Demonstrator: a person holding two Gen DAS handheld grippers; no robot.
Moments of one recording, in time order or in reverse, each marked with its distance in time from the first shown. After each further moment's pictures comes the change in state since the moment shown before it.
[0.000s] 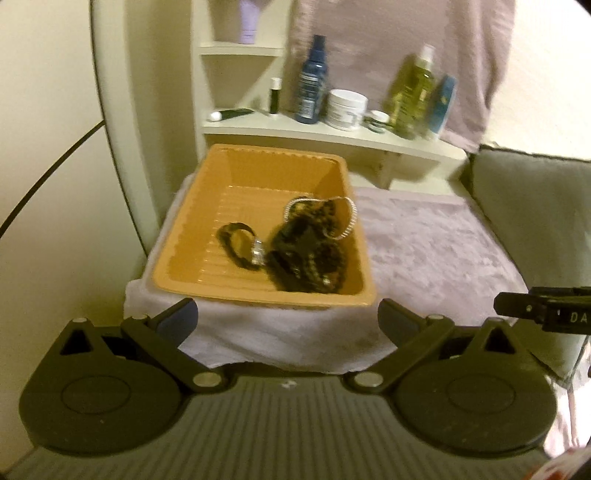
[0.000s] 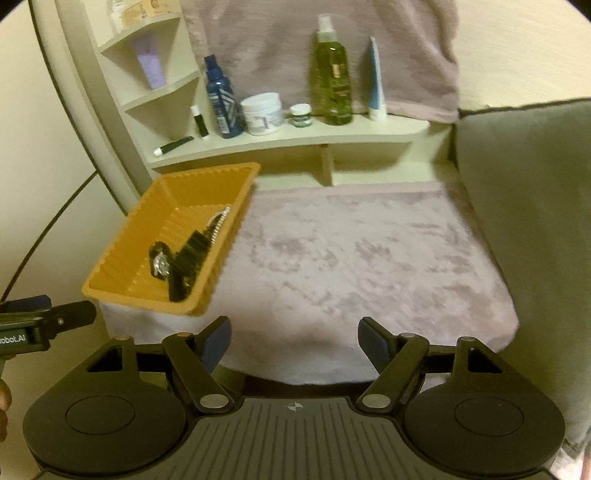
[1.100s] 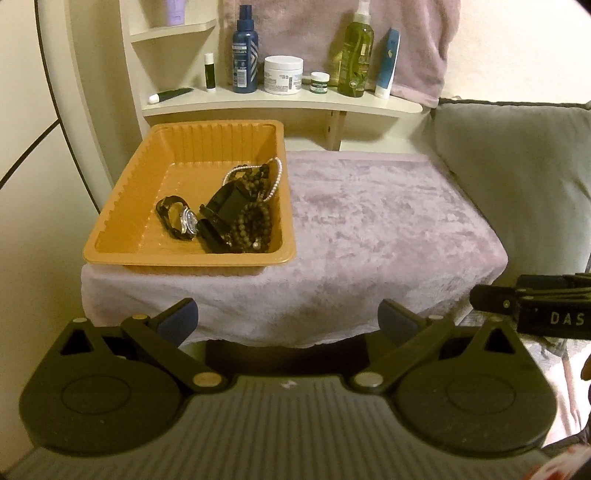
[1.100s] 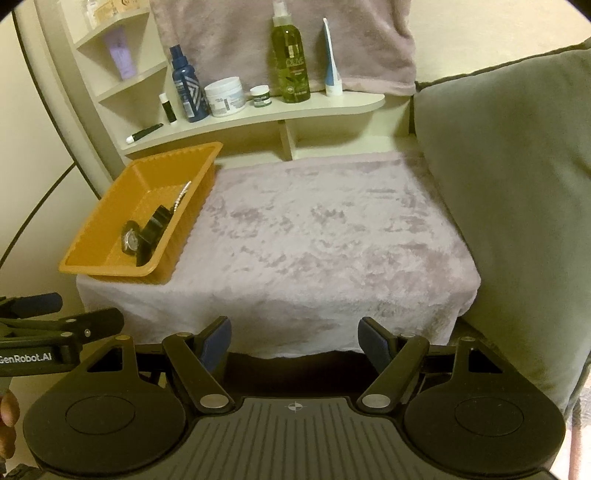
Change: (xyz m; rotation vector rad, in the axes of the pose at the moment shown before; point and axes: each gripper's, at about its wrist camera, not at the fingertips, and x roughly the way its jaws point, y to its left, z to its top) left arm 0.012 -0.068 -0.025 0.079 0.061 -0.026; right arm -0.010 -0.029 -0.030 0.037 0.021 -0.033
